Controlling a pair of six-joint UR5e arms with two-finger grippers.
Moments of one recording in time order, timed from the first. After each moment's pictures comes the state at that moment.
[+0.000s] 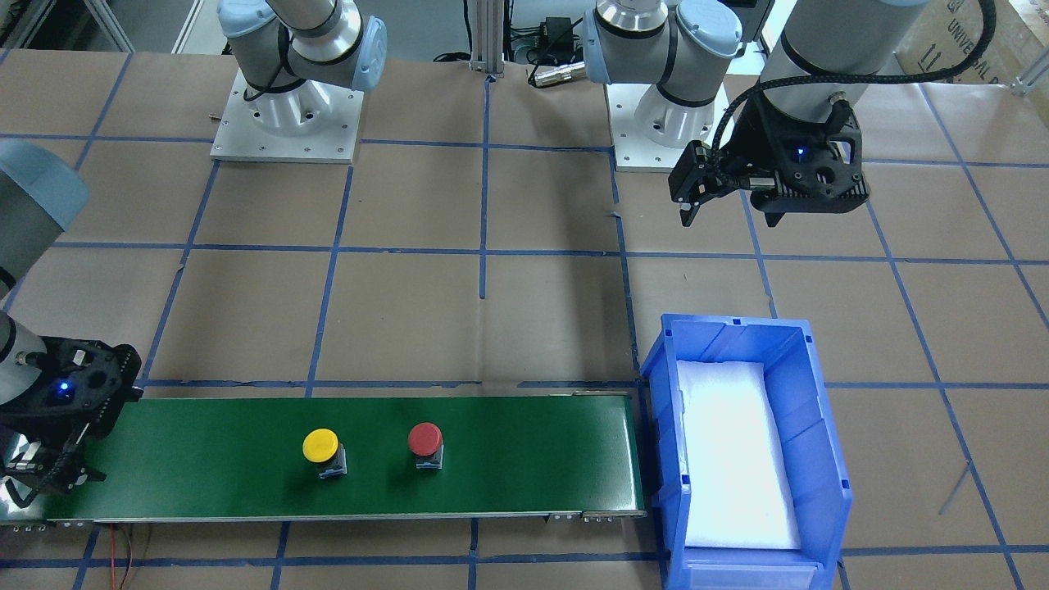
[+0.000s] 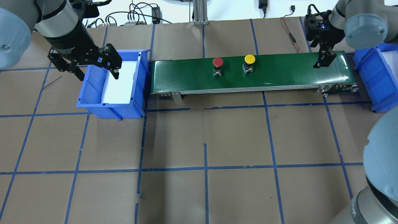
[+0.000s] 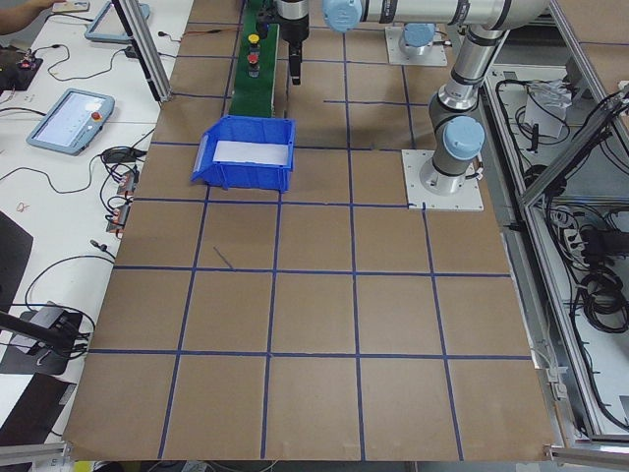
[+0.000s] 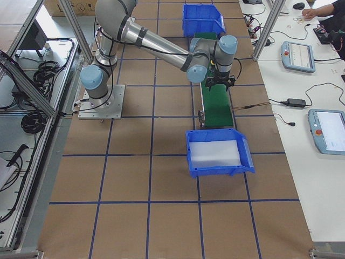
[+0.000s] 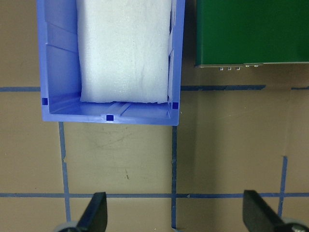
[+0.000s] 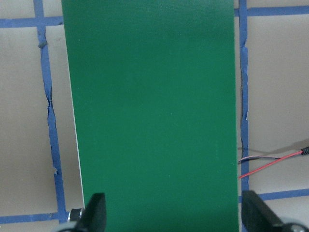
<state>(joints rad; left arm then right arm) -1.54 -1.59 -1.54 -1.61 1.58 0.03 1.31 -1.12 1.50 -2.02 -1.52 -1.79</state>
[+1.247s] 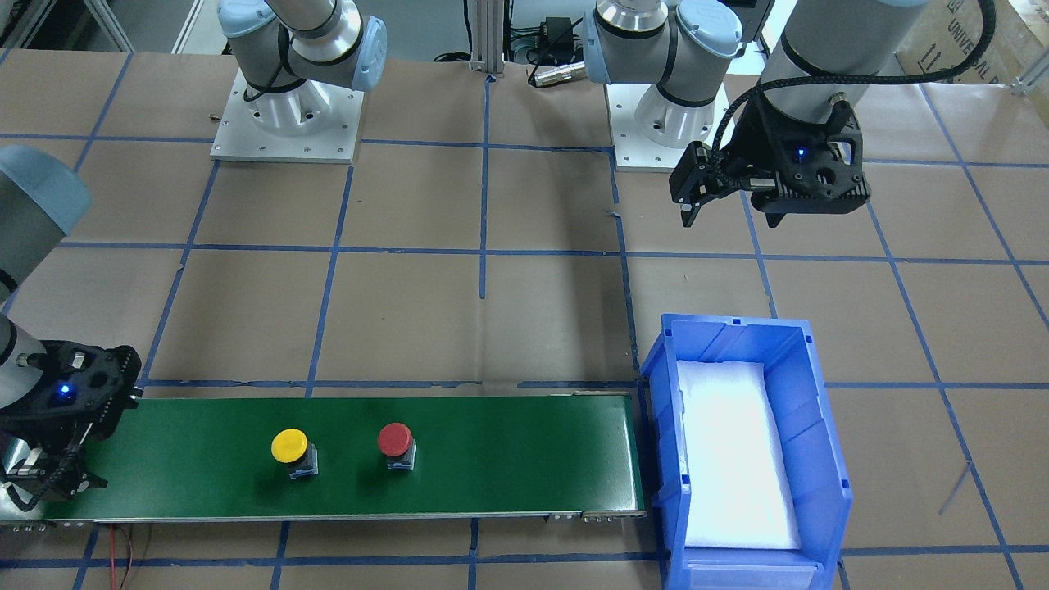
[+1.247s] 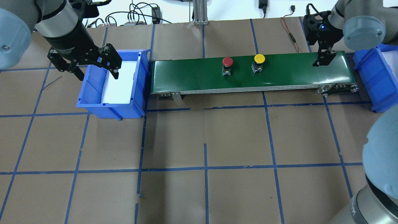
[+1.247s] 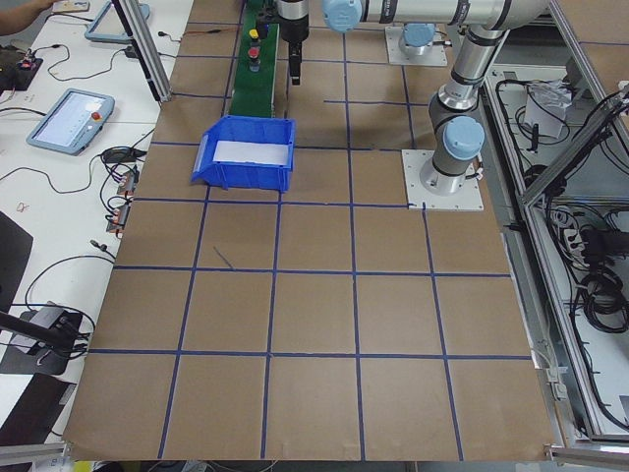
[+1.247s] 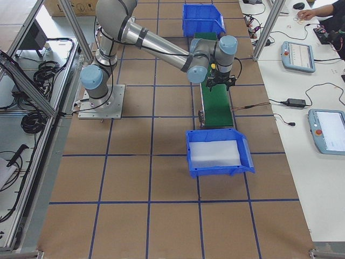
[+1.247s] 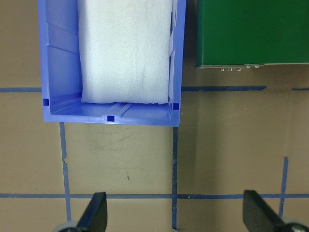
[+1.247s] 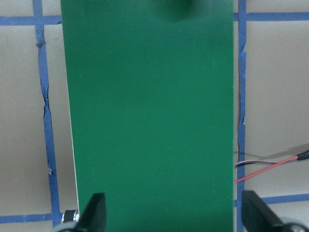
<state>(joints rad) -1.54 -1.59 -1.54 -1.60 1.59 0.03 1.31 -1.12 1.50 -2.03 -1.51 -1.82</state>
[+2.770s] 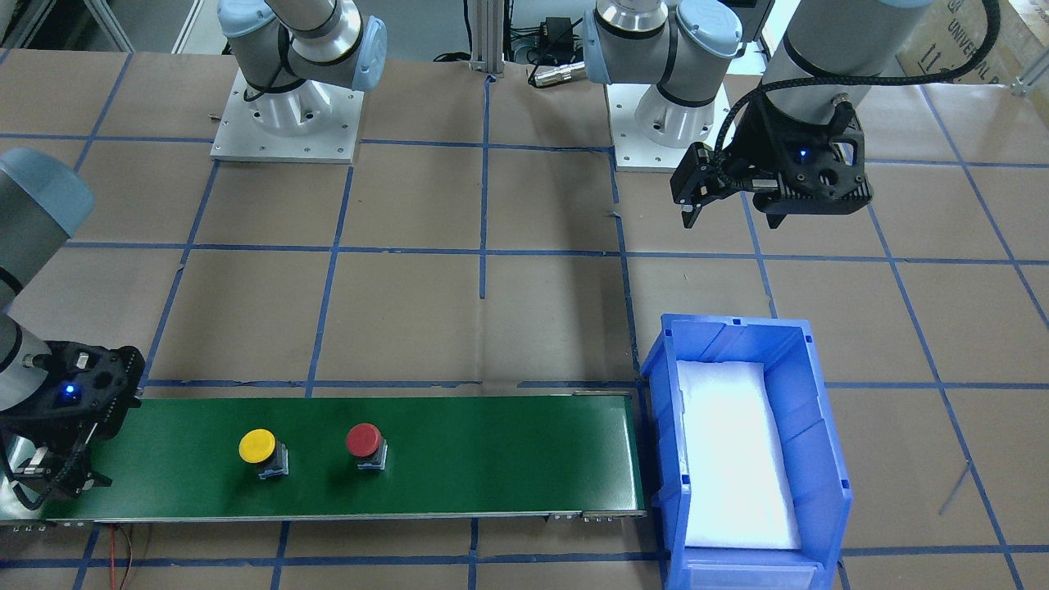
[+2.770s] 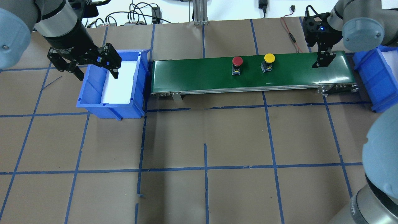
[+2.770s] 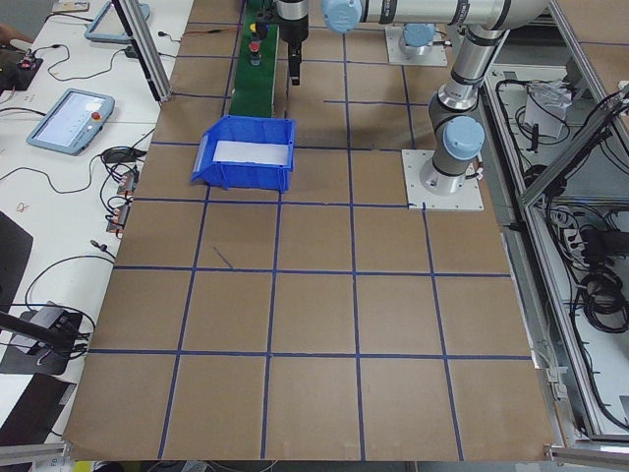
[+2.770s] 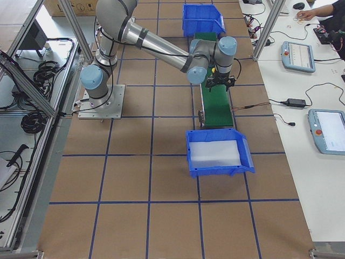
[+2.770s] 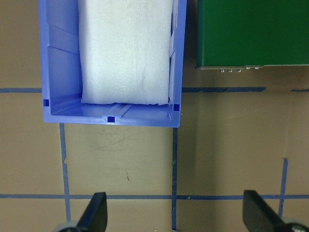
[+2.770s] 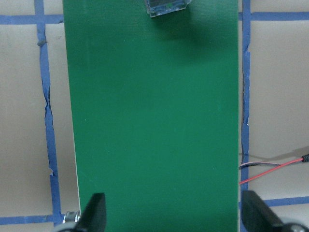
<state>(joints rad) -1.53 -1.59 -1.54 -1.60 1.58 0.03 1.31 -1.12 1.51 -2.03 -1.51 -1.81</state>
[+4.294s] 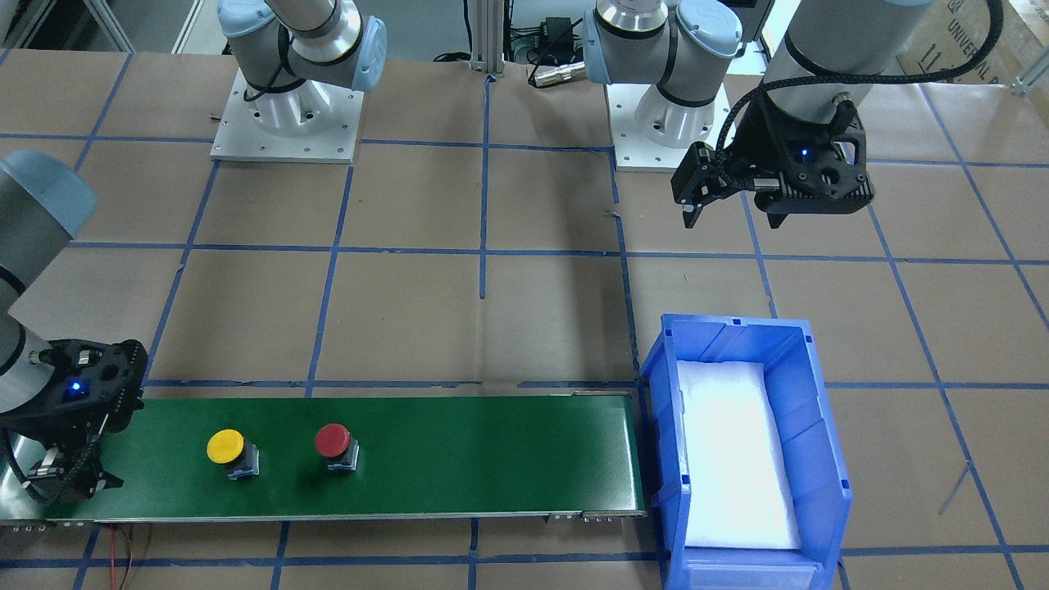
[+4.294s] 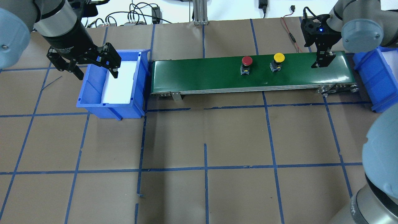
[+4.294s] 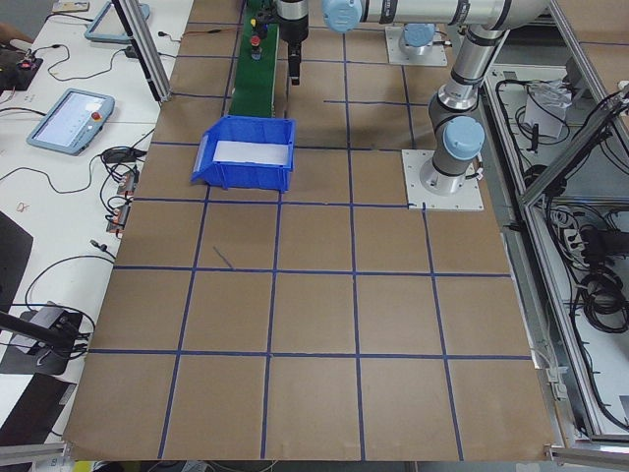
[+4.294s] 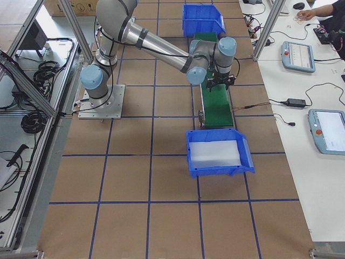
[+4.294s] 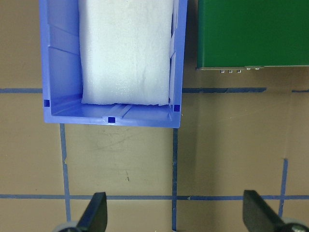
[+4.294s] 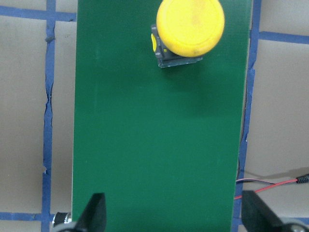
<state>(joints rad) -1.53 -1.59 -1.54 -1.60 1.58 0.03 1.31 -1.12 1.52 -2.04 -1.49 -1.91</state>
